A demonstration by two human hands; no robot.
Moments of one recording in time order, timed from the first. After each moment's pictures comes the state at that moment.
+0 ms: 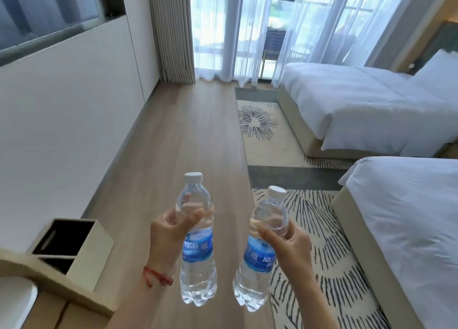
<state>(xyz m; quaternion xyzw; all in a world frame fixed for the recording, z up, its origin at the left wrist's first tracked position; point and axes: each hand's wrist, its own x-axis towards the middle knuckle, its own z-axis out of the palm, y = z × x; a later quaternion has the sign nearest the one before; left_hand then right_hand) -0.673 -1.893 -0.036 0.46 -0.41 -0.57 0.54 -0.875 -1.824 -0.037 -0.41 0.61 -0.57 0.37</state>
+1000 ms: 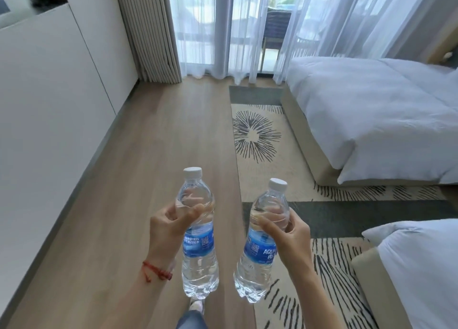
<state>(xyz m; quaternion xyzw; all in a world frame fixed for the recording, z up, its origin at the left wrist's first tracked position) -0.921 -2.411 -0.043 0.46 -0.43 -0.58 0.51 -1.124 -2.348 -0.051 -0.38 0.61 -0.59 0.38</state>
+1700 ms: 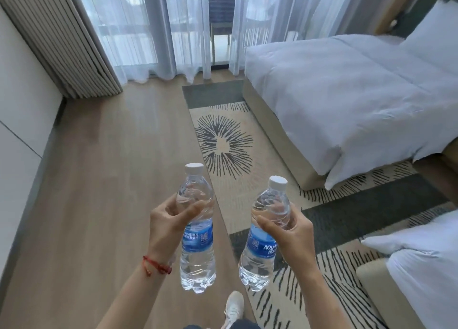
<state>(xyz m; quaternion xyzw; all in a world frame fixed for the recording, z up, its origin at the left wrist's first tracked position) -1.060 -2.780 -0.054 0.39 -0.50 -0.65 0.42 -1.240 -2.655 -0.050 -0.31 0.66 -0.61 0.31</state>
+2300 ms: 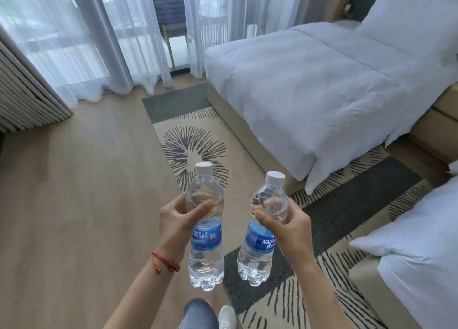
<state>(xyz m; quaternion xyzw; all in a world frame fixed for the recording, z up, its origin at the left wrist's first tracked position) -1.249 -2.888 -0.052 0.36 -0.54 -0.68 0.34 -1.396 -2.746 -0.060 -0.25 0.68 -0.64 0.25</state>
